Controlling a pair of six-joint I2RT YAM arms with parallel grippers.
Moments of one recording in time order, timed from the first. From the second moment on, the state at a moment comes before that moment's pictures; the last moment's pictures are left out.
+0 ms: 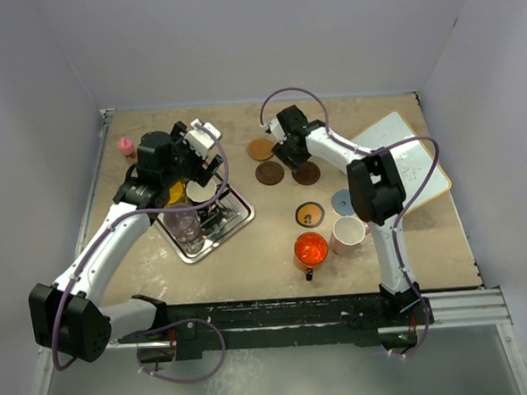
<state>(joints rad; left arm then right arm) -0.34 1.22 1.04 -0.18 0.19 0.46 0.45 2.25 1.82 -0.63 0.22 -0.39</state>
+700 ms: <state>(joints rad) -0.34 1.20 1.03 -0.18 0.19 0.46 0.49 2.26 1.85 -0.66 0.14 -0.37</state>
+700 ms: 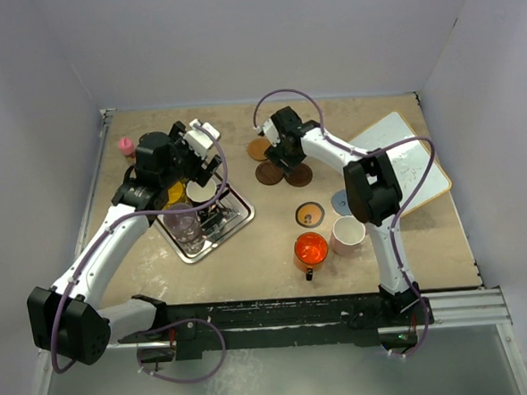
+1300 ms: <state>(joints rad) -0.34 1.18 1.03 -0.18 0.19 0.46 0.52 2.26 1.86 -0.69 0.09 -0.37</state>
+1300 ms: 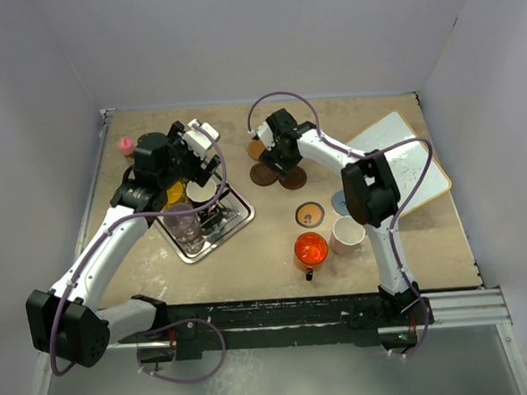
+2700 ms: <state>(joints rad) -0.33 1.17 1.03 -0.18 0.17 0.46 0.63 2.34 1.97 -0.64 0.01 -0.31</state>
